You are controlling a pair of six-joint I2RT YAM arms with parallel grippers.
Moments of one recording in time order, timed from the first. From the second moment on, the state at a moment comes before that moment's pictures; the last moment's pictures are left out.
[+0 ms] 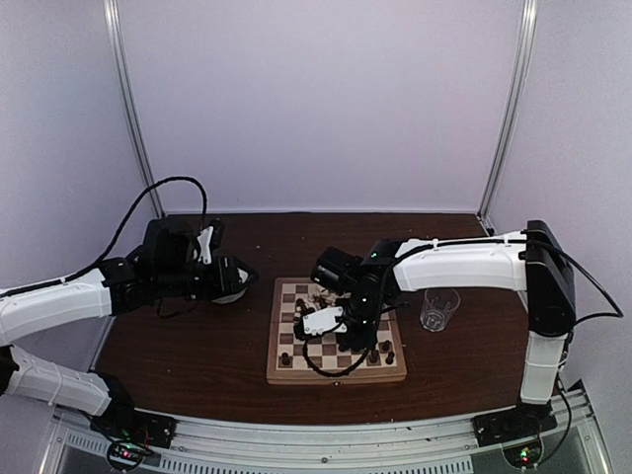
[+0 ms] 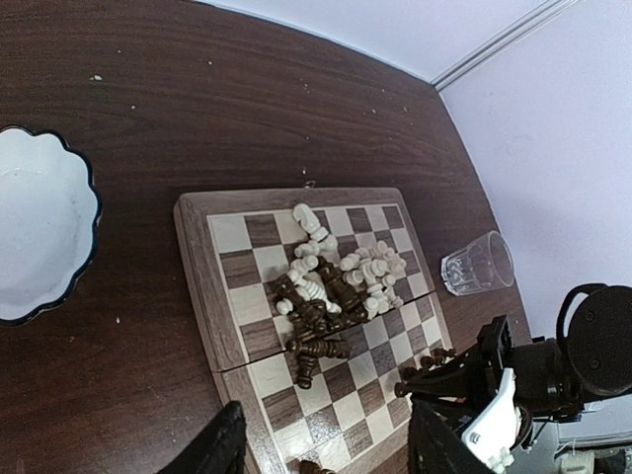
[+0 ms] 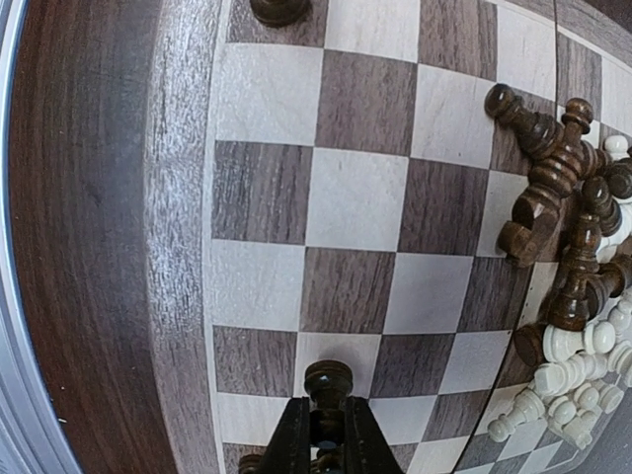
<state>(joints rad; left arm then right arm) -0.70 1.14 0.77 -0.16 0.14 -0.70 1.03 1.93 1.49 -0.90 -0.05 -0.65</state>
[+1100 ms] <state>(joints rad) -0.70 1.17 0.76 -0.16 0.15 -0.70 1.03 1.97 1.51 -0.93 -0.03 -0.65</state>
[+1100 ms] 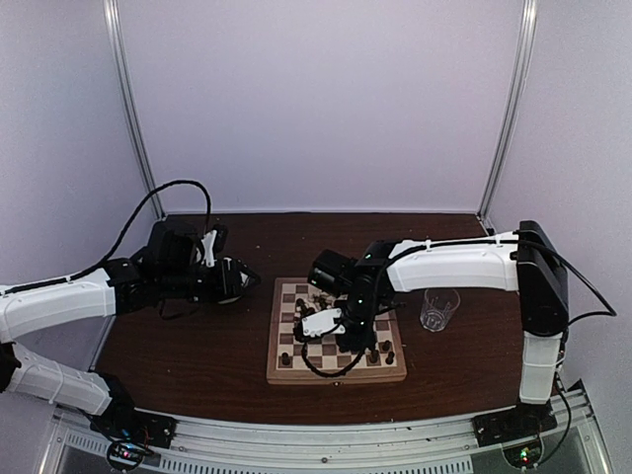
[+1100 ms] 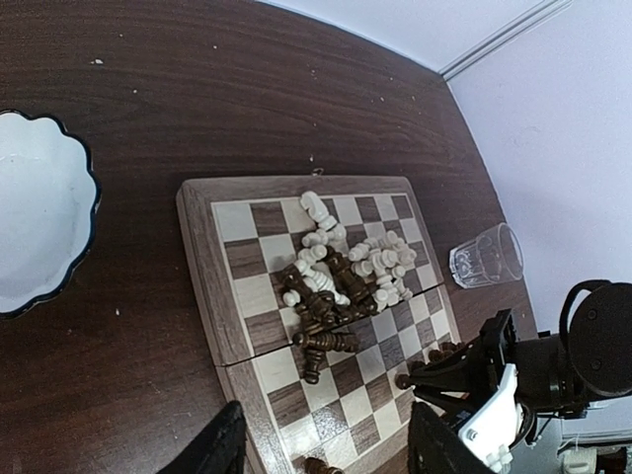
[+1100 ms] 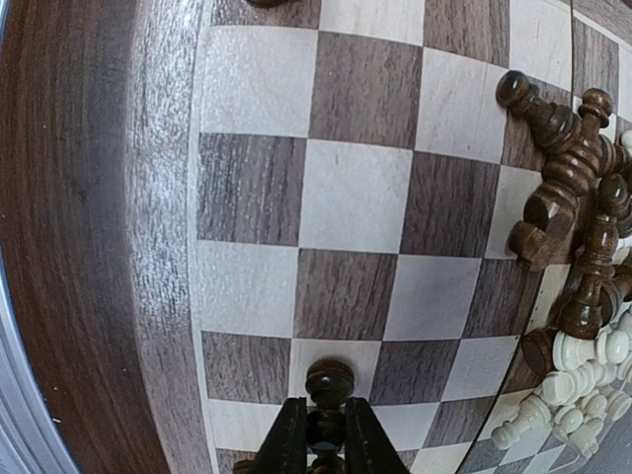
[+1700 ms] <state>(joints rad) -0.70 1.17 0.75 -0.16 0.15 -0.70 1.03 1.98 1.53 -0.94 -0.03 -0.65</state>
